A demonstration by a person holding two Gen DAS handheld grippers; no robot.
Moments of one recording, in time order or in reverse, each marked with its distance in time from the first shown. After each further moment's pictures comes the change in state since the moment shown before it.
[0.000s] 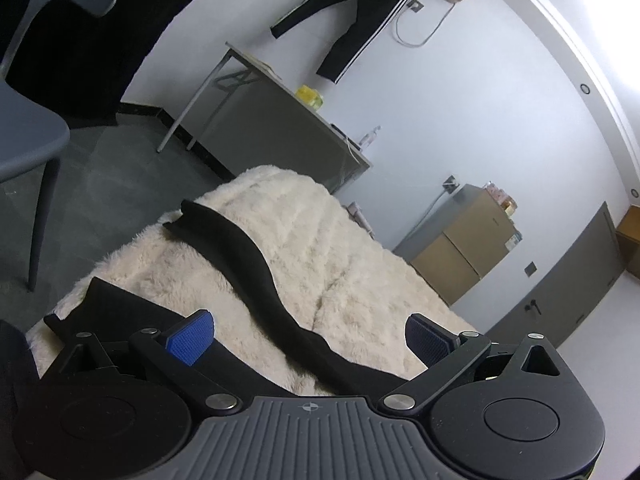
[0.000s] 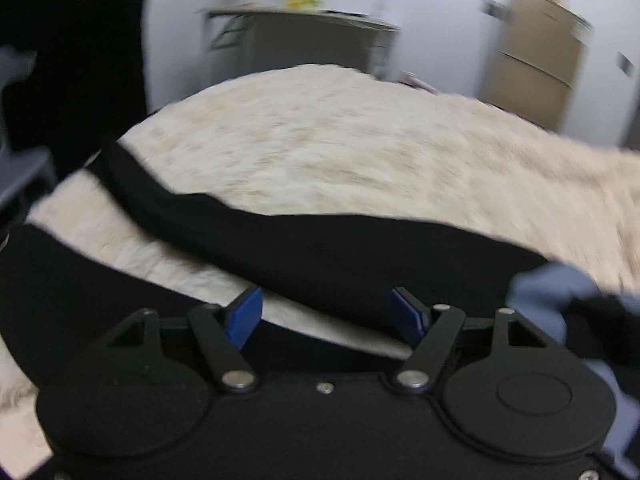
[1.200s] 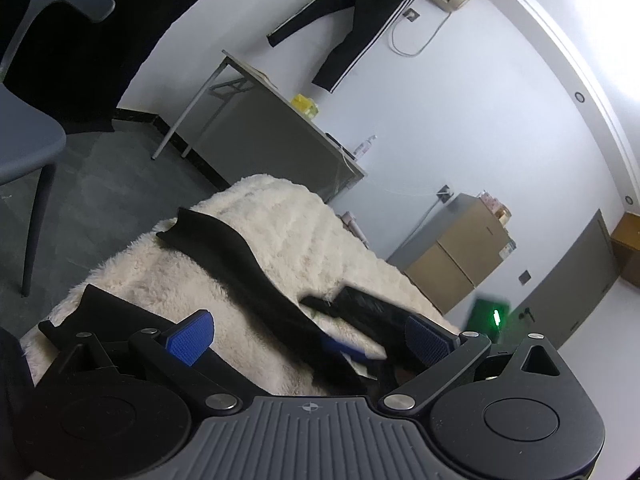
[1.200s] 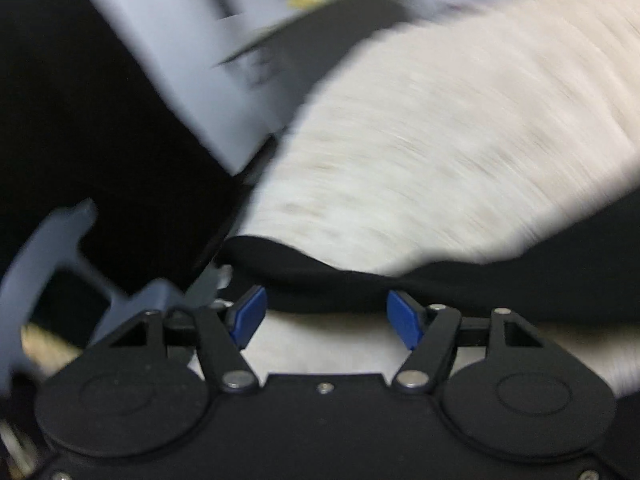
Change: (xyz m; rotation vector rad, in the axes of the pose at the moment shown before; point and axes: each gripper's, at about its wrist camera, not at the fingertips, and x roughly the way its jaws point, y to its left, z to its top) left arm -0.005 0.003 0.001 -0.025 -0.049 -0.017; right arm 0.080 0.129 0.084 0.197 0.019 0.499
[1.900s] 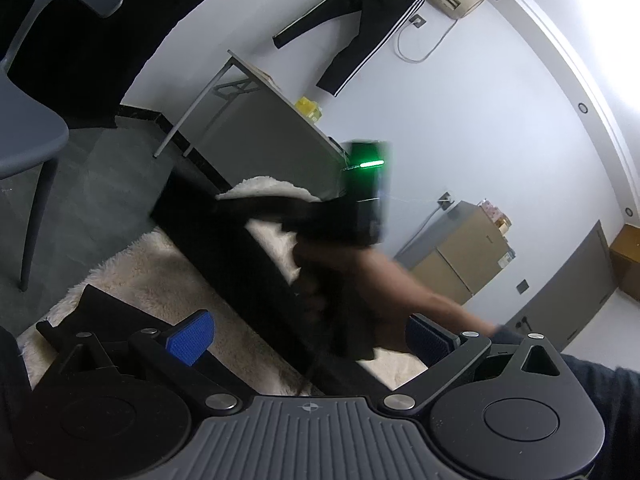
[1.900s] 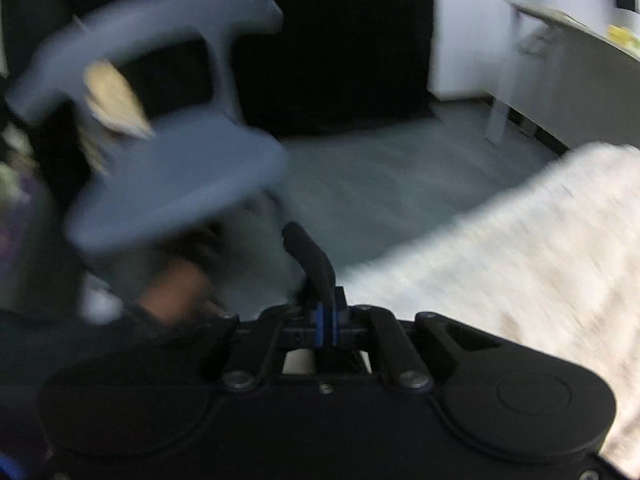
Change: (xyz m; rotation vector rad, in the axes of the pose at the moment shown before) left arm 0.000 0.003 0.004 -0.028 -0.006 -0.012; right arm 0.093 0.112 0.060 -0.620 0.266 0.446
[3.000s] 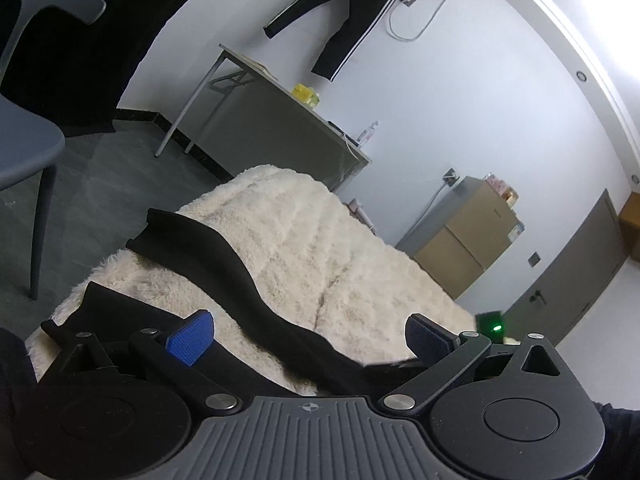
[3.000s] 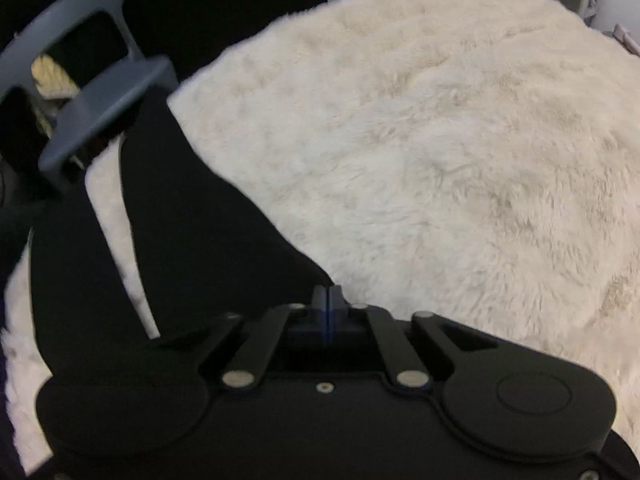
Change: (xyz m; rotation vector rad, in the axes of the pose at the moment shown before) left arm 0.009 -0.012 -0.010 0.090 0.039 0.047; right arm -0.168 -0.121 -0.182 0.233 0.220 -0.264
